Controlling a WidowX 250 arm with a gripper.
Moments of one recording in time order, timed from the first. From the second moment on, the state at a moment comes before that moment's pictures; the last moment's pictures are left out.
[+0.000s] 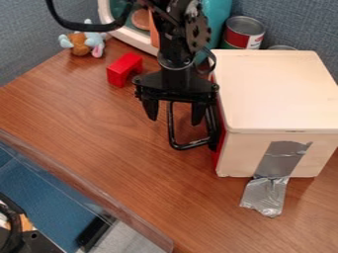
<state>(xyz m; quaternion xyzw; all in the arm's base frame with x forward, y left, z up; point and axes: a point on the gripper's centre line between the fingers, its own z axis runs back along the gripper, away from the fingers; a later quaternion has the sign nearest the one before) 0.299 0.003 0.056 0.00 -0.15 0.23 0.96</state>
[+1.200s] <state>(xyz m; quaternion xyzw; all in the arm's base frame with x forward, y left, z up) 0.270 0.026 0.048 0.00 -0.11 0.25 0.96</state>
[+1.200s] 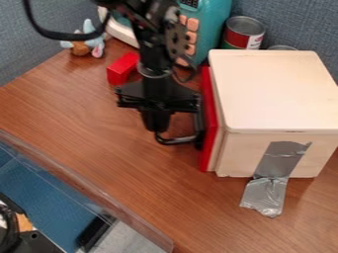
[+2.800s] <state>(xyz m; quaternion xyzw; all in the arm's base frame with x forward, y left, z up) 0.216 0.083 0.048 0.05 -0.08 0.30 0.95</state>
